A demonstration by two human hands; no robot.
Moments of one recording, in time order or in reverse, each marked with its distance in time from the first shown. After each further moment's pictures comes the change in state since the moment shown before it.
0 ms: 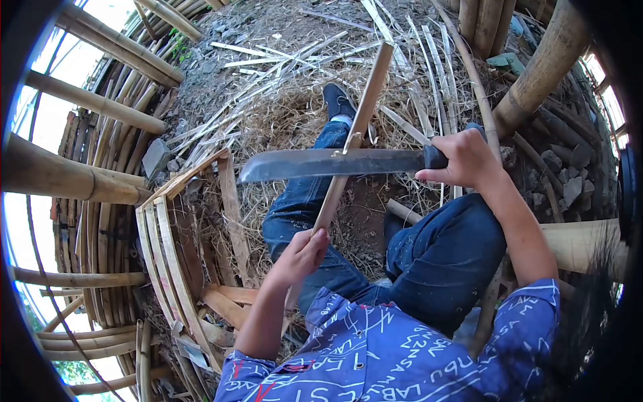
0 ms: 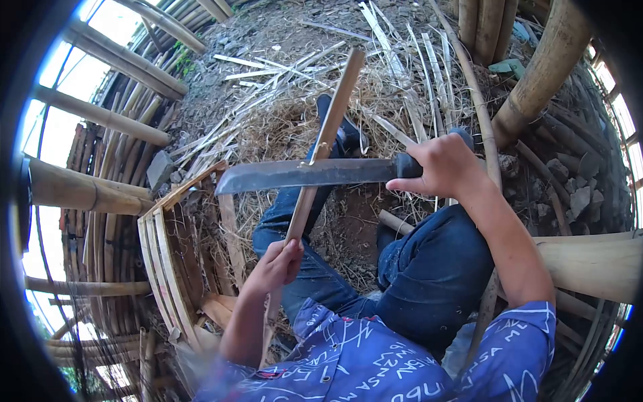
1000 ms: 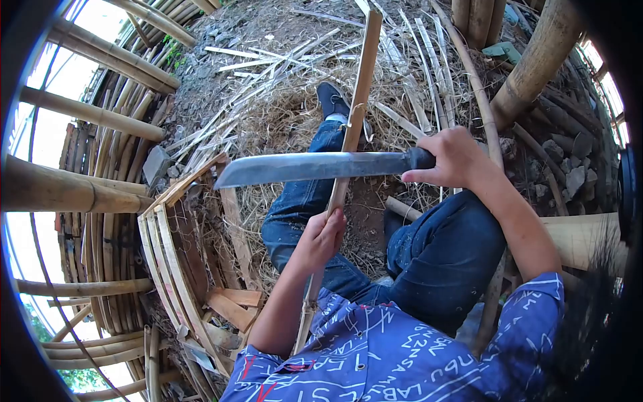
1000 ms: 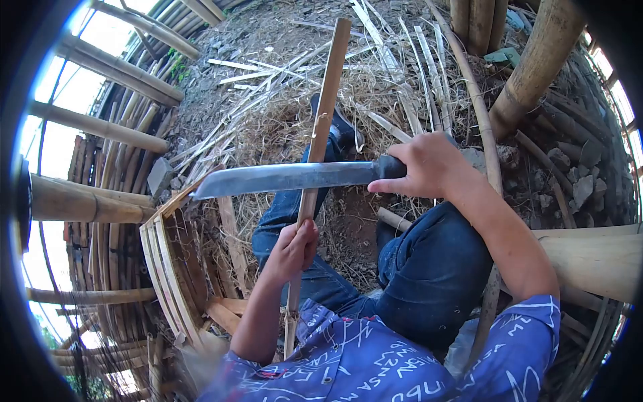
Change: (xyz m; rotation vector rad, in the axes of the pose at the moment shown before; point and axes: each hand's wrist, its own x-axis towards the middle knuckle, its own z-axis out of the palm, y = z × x) left_hand 0.039 0.015 0.036 0.031 0.059 0.130; right_hand 0.005 -0.012 -0.004 0.155 -0.134 0.119
